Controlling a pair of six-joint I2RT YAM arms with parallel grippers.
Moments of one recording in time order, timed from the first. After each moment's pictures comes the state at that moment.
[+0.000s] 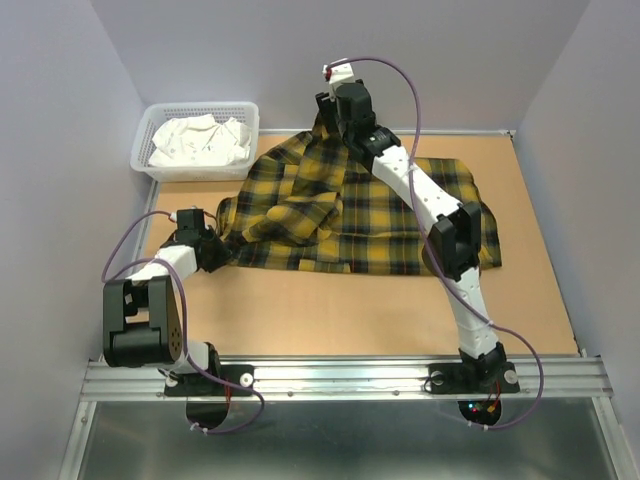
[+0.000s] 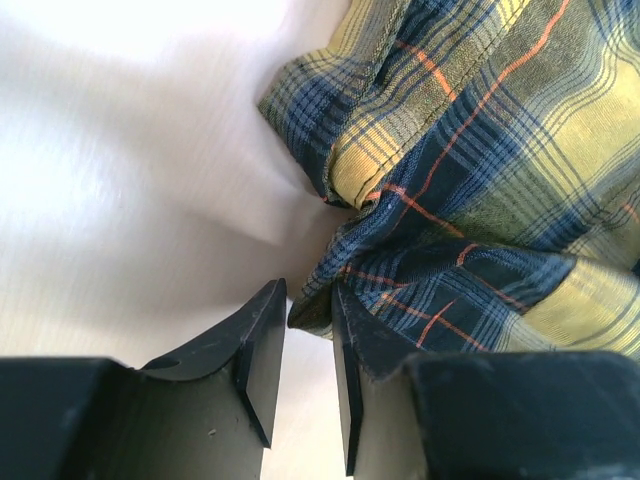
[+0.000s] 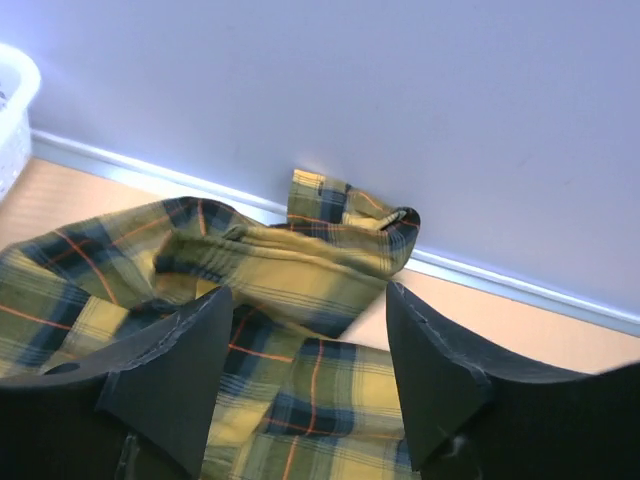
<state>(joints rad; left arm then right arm) 0.07 1.43 0.66 -0.21 0.07 -0.55 0.56 2.29 2.34 -0.22 0.44 -0.16</state>
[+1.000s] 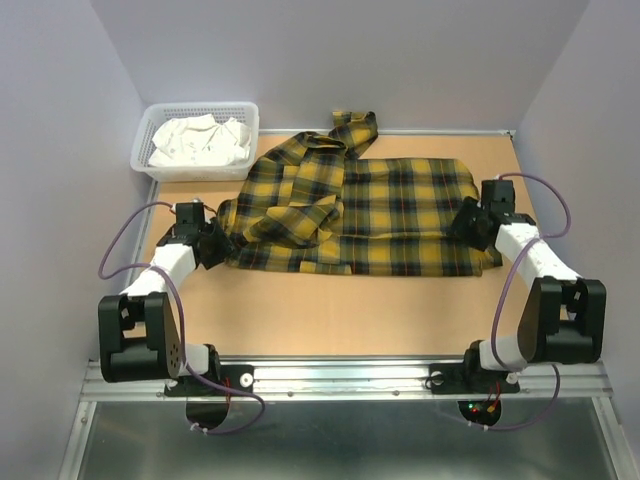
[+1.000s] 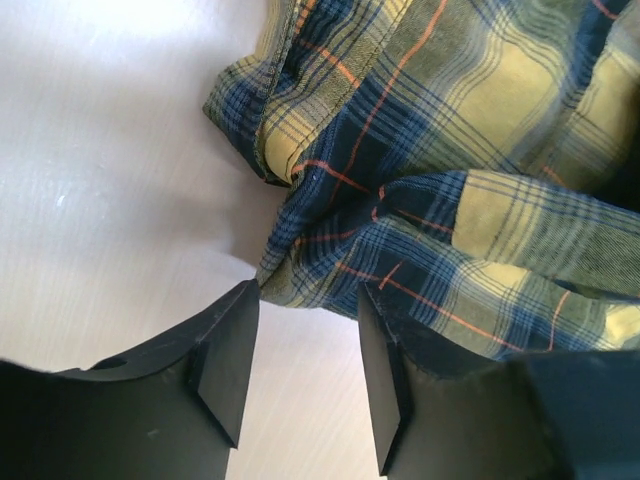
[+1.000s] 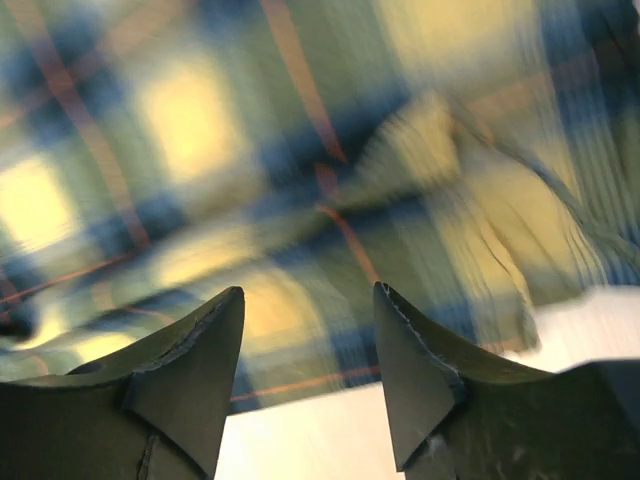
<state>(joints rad) 0.04 1.31 0.72 -0.36 0.09 -0.52 -0.04 1.42 0.95 -0.43 0.01 0.44</state>
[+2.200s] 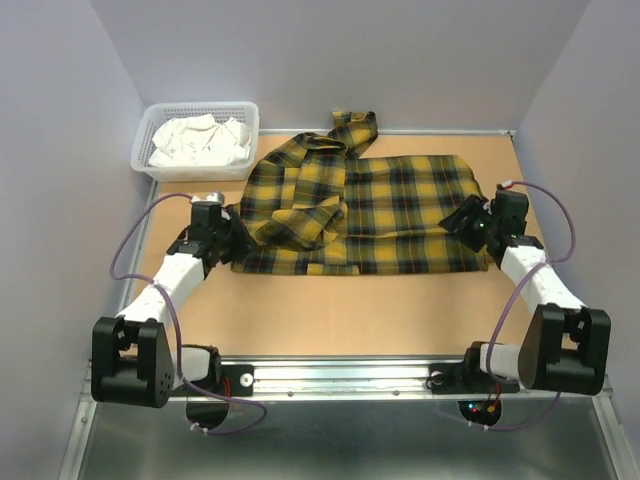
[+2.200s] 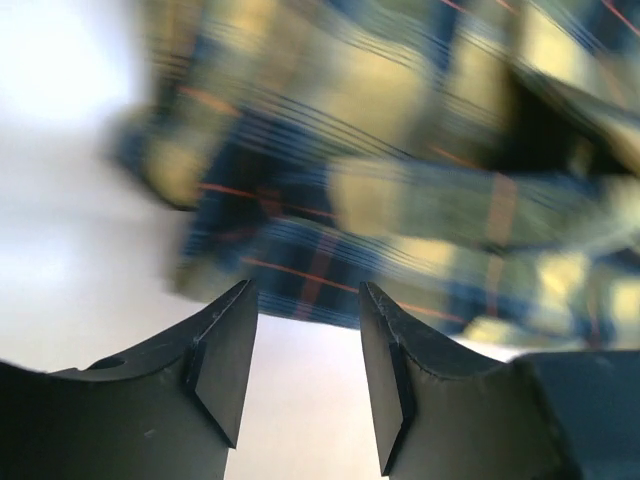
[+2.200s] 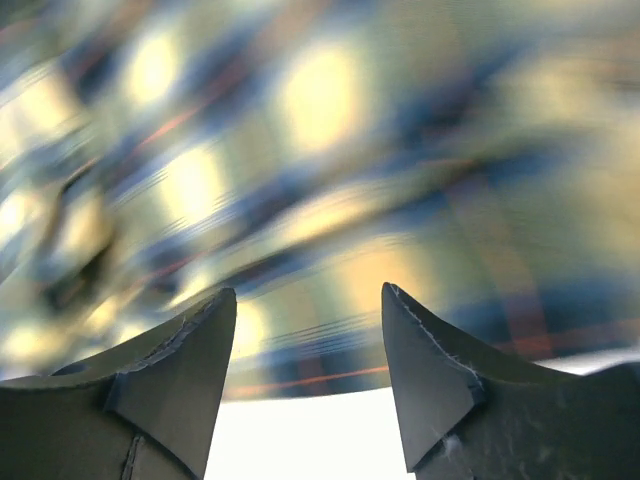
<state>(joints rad) -0.07 1.21 0.70 -0.33 0.09 -0.55 -0.16 1.28 0.75 -0.22 -0.23 0.59</state>
